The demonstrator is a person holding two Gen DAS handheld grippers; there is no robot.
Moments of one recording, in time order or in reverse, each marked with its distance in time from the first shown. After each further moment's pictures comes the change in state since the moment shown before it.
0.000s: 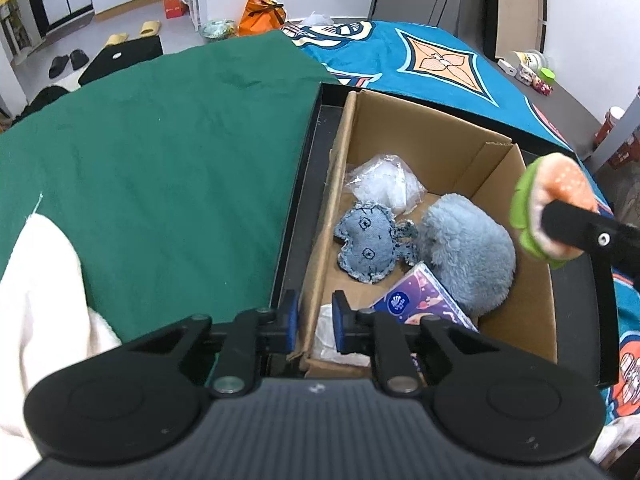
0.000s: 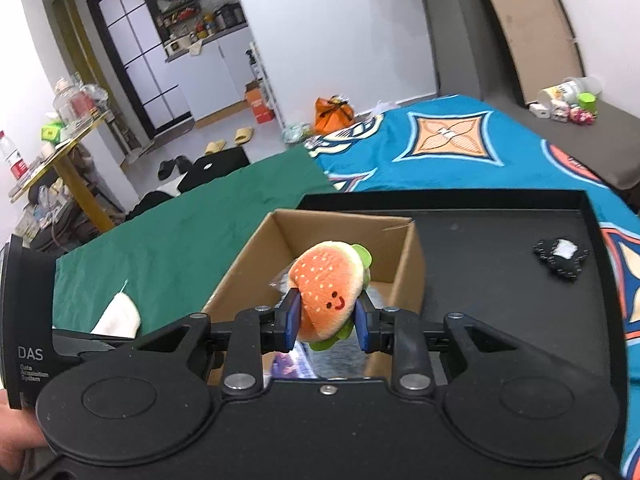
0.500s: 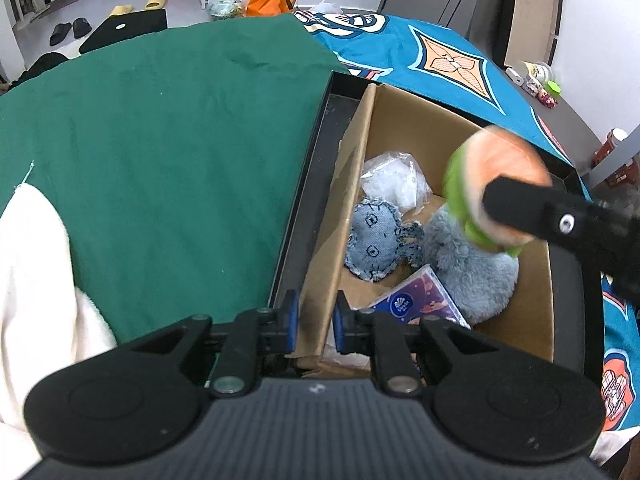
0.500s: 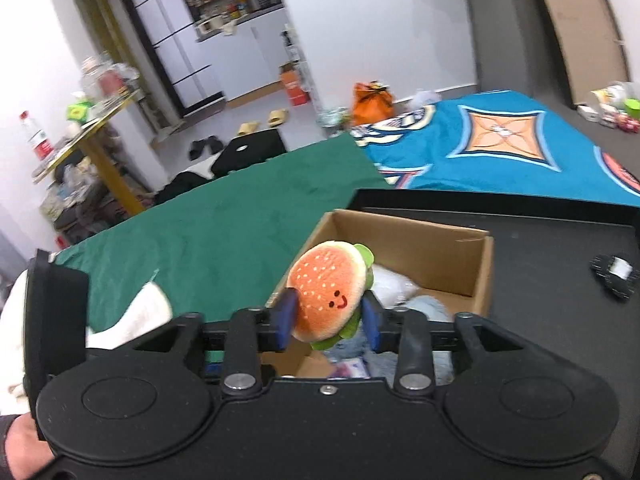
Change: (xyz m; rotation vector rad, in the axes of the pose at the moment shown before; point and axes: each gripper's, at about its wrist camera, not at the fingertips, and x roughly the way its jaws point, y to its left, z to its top) left arm 0.007 0.017 0.003 -0.078 0.042 -0.046; right arm 0.023 0.037 0.014 -0.055 0.057 0.098
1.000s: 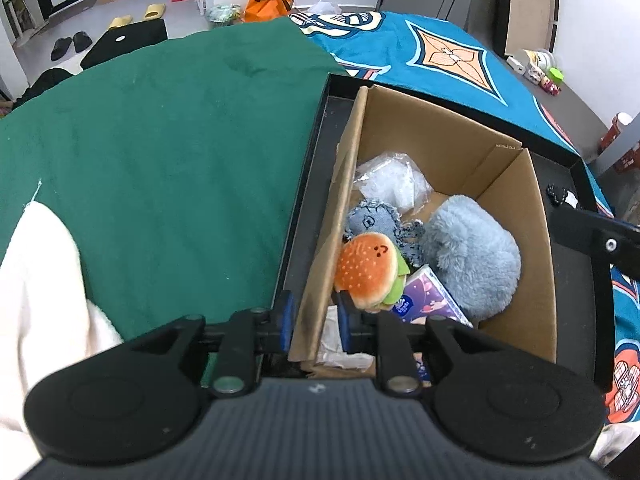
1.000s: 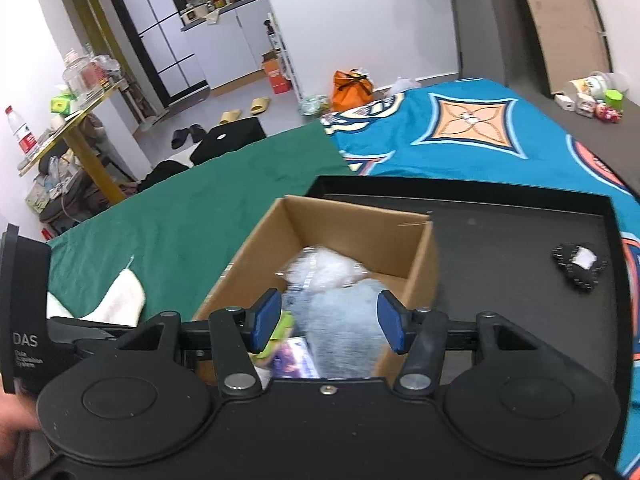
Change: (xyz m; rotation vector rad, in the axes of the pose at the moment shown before) left arm -0.004 -0.014 0.003 0.052 0.004 0.049; right arm -0.020 -0.038 -0.003 0.019 0.032 -0.065
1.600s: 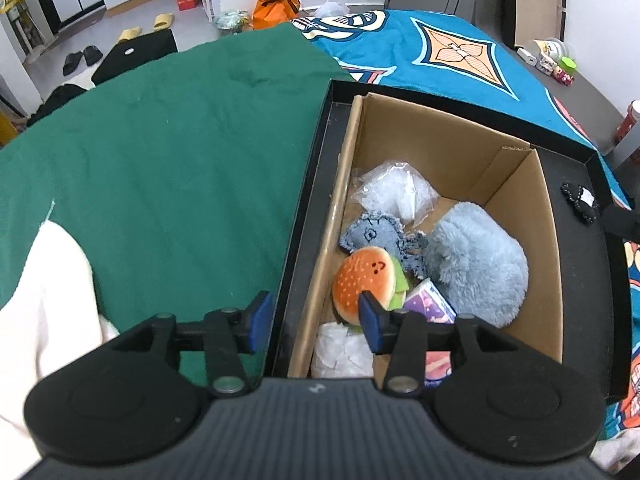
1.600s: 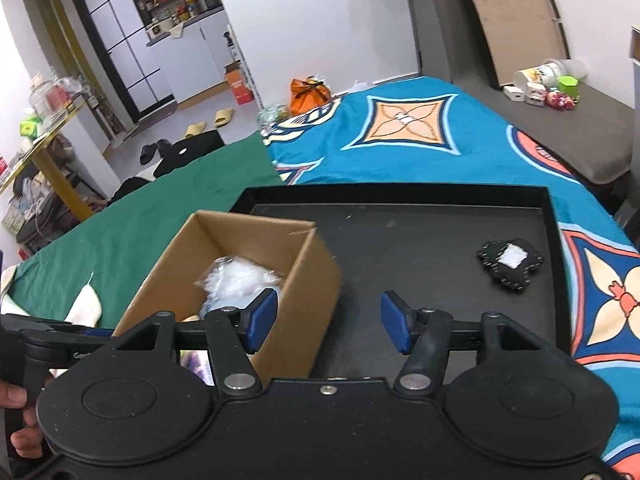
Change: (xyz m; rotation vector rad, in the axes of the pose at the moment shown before) left arm 0.001 -0.019 0.011 0.035 -0.003 0.087; right arm -0.008 -0.075 0.002 0.055 -0.023 -0.062
